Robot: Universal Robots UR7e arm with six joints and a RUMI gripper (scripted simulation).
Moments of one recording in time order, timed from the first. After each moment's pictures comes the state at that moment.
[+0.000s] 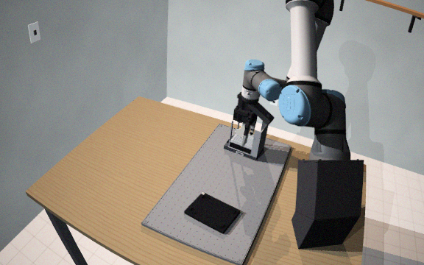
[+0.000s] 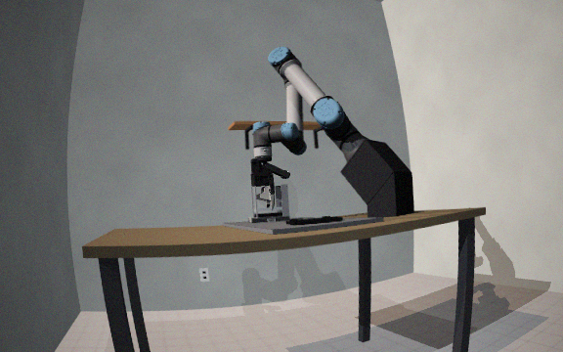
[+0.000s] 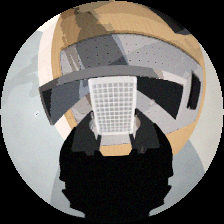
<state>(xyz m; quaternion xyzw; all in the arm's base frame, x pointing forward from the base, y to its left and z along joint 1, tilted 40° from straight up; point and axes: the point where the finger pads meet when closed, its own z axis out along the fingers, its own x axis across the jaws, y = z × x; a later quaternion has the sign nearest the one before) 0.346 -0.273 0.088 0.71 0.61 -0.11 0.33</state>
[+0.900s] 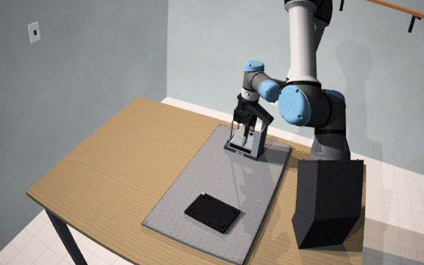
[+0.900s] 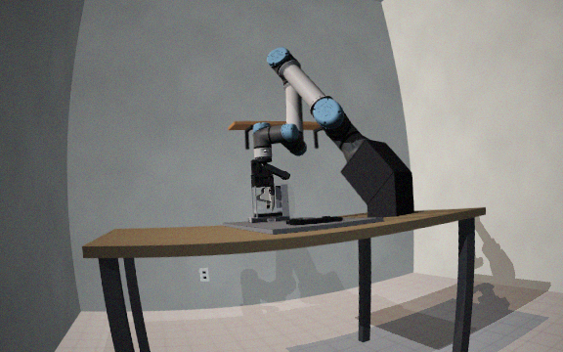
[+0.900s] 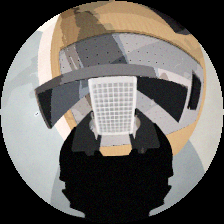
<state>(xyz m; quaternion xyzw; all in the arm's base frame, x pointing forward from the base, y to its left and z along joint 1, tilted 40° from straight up) 0.347 -0.276 0.085 0.71 0.61 -0.11 0.33</state>
